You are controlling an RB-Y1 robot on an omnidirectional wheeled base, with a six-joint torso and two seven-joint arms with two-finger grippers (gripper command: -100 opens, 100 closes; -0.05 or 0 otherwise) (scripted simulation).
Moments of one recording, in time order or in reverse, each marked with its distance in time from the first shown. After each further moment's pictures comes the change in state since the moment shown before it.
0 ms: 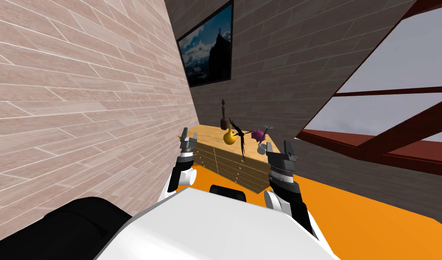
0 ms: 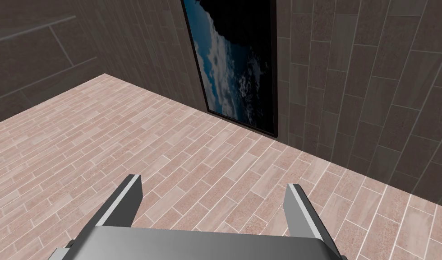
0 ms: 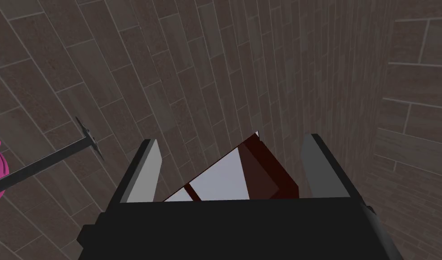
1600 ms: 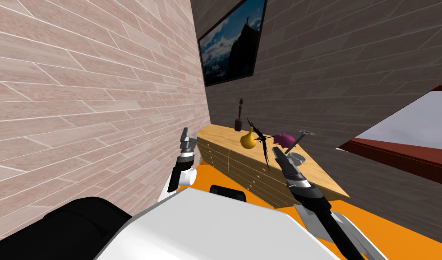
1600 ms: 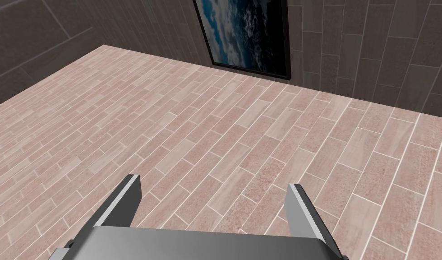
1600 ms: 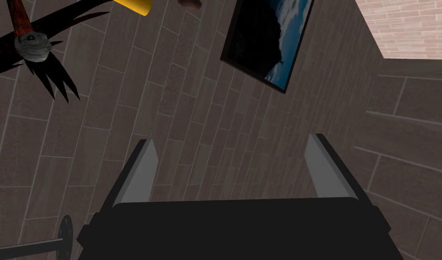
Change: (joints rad) left arm 0.000 0.000 0.000 0.000 0.000 0.000 0.000; right arm 0.005 -0.415 -0.185 0.153 0.123 -0.029 0.168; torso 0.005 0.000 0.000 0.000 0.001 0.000
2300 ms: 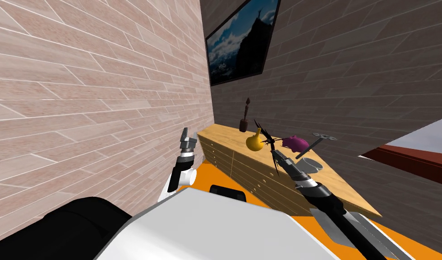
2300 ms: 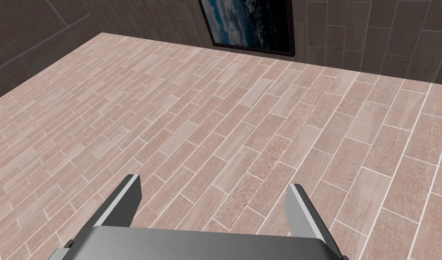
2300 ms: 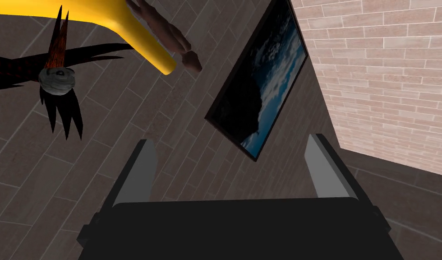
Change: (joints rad) left arm 0.000 0.000 0.000 0.000 0.000 0.000 0.000; right arm -0.010 -0.189 -0.055 0.103 0.090 -0.008 0.075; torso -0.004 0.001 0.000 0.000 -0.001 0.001
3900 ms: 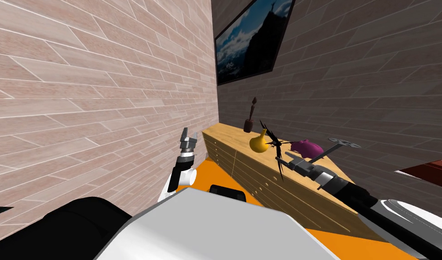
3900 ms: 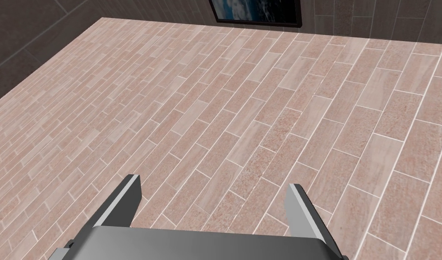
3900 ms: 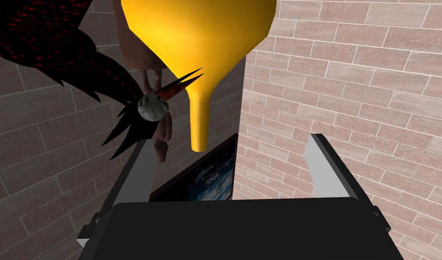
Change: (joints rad) left arm 0.000 0.000 0.000 0.000 0.000 0.000 0.000; right arm -0.041 -0.424 -0.040 0.266 0.241 0.004 0.129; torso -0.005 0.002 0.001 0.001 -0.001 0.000
